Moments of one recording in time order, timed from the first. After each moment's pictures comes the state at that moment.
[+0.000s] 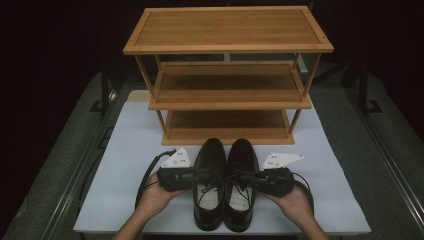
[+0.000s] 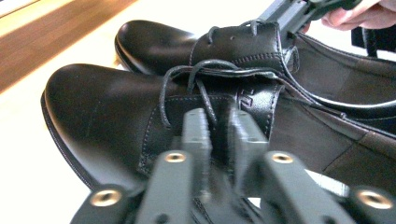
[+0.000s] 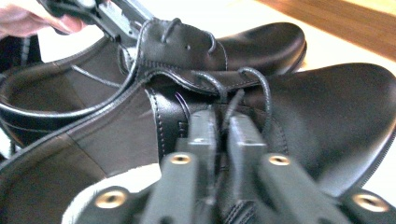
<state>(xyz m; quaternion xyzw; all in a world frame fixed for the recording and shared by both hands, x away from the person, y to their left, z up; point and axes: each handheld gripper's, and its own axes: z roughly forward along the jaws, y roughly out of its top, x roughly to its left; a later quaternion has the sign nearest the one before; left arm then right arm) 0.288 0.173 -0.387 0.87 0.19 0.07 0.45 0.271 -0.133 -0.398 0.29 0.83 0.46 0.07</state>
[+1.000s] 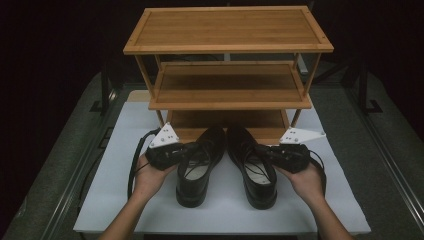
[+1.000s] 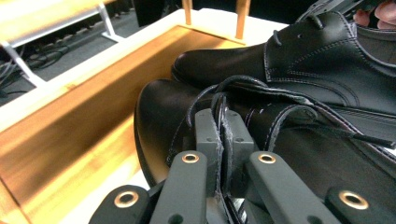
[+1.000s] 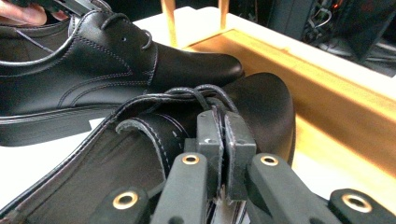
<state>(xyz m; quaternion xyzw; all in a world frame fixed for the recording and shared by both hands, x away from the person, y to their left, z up) 0.319 0.191 -0.341 0.83 0.25 0.17 0.47 0.310 -0.167 -0.355 0.31 0.80 0.49 0.15</state>
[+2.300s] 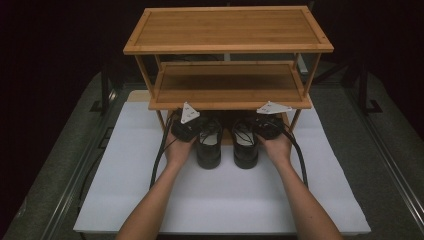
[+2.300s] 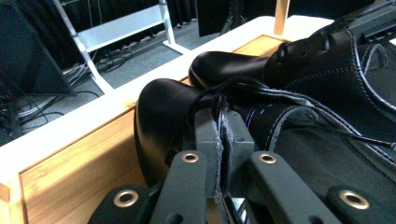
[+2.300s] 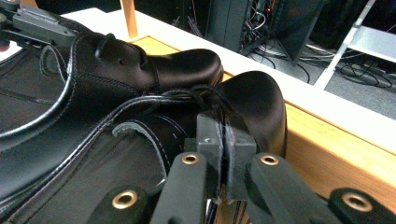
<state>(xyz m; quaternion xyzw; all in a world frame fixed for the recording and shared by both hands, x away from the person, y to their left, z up) 0.419 0.148 -0.392 0.79 0.30 0.27 0.46 0.420 -0.134 -0.393 0.38 0.77 0.46 0.23</state>
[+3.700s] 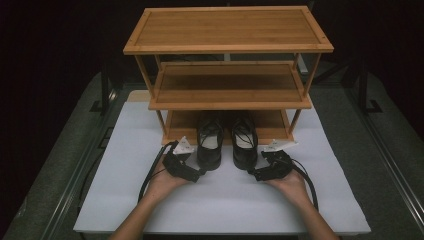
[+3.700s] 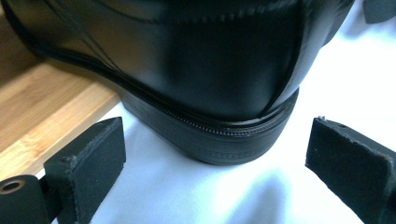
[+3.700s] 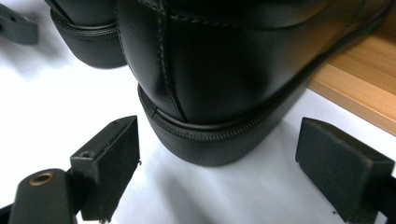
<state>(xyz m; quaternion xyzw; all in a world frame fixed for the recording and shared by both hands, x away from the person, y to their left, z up) 0.353 0.174 -0.444 0.87 0.27 0.14 0.39 0.338 -0.153 -0.448 0.38 0.83 0.40 0.12</state>
